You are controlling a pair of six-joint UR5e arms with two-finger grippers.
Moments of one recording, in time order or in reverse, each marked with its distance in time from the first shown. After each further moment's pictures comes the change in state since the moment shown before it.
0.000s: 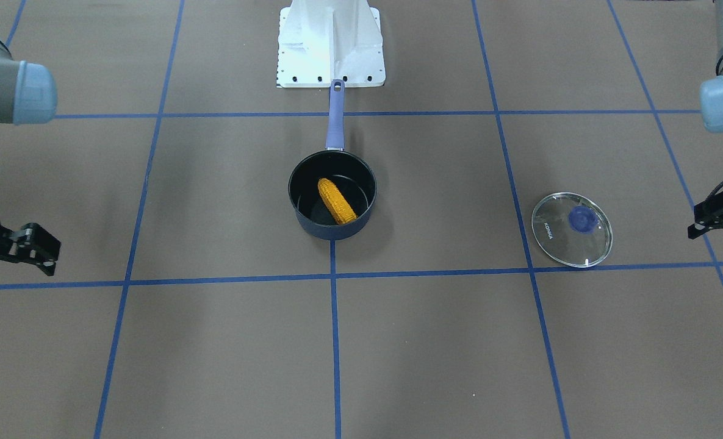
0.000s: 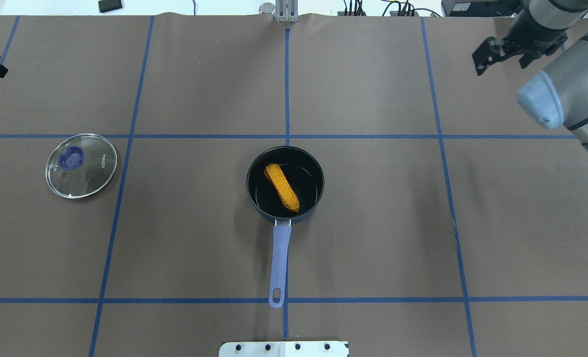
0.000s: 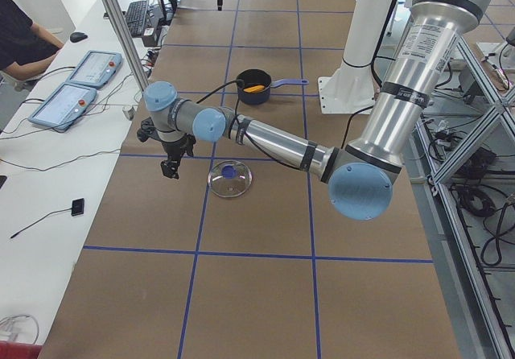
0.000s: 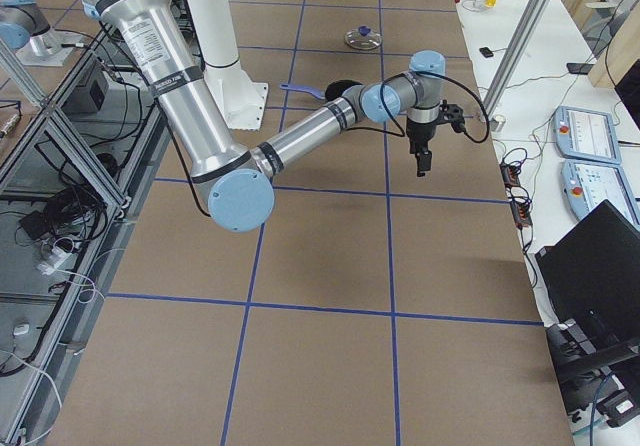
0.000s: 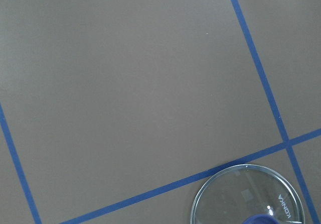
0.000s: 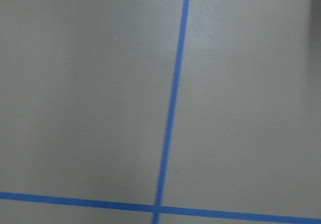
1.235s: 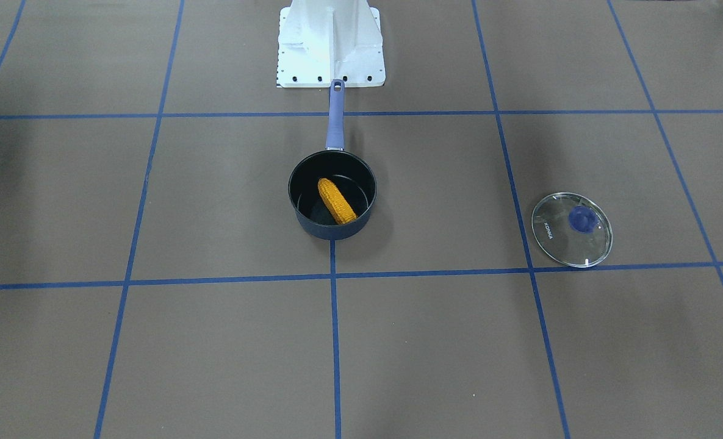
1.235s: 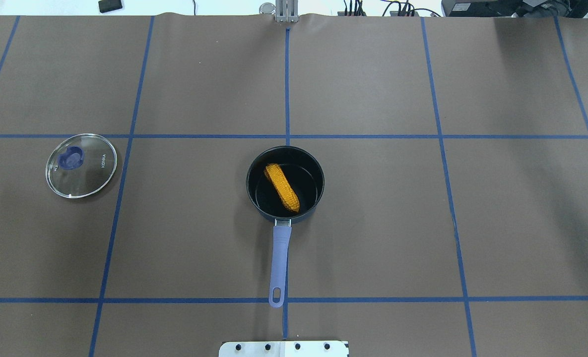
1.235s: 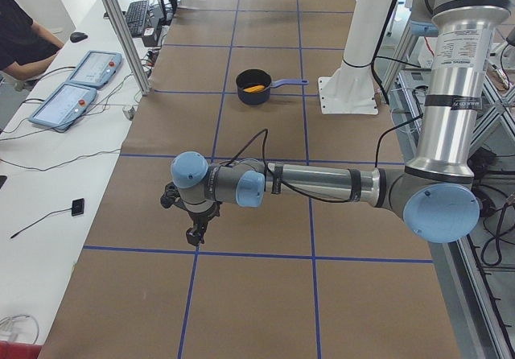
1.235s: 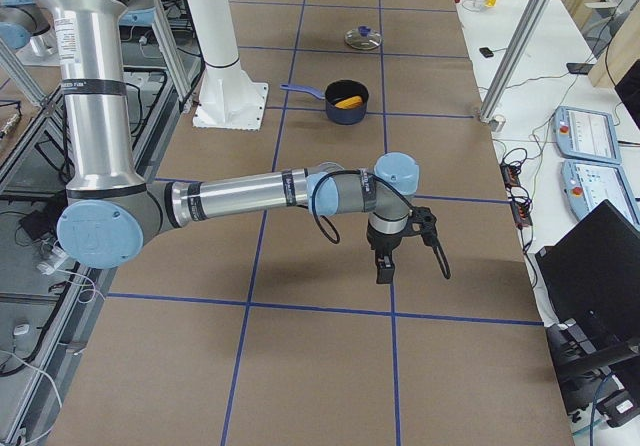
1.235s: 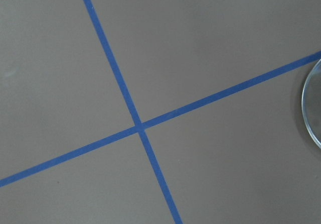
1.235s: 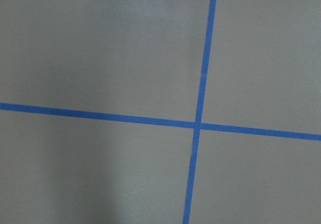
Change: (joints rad) left arm -0.140 0.284 0.000 -0.095 -0.008 0.231; right arm 0.279 -0.400 0.038 0.074 0.112 -0.342
